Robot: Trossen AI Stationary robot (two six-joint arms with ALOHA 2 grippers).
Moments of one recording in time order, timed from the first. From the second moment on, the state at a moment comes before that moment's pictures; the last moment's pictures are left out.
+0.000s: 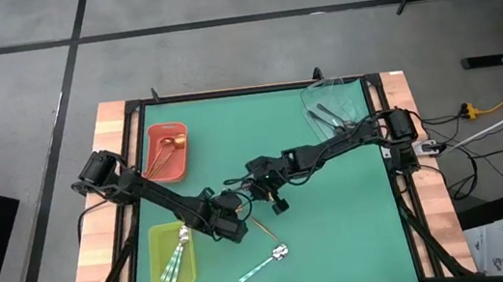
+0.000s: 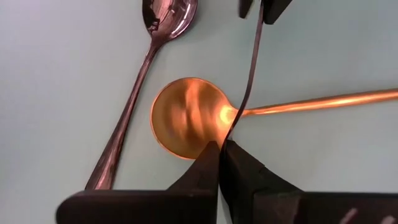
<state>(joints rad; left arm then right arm) -0.42 1.83 1.11 -0.63 -0.43 -1.07 0.06 1.97 1.21 -0.06 -0.22 -0.39</state>
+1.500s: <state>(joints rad) -0.31 1.83 1.11 0.20 -1.10 -0.78 0.06 1.20 1.21 -0.63 0.28 0.18</state>
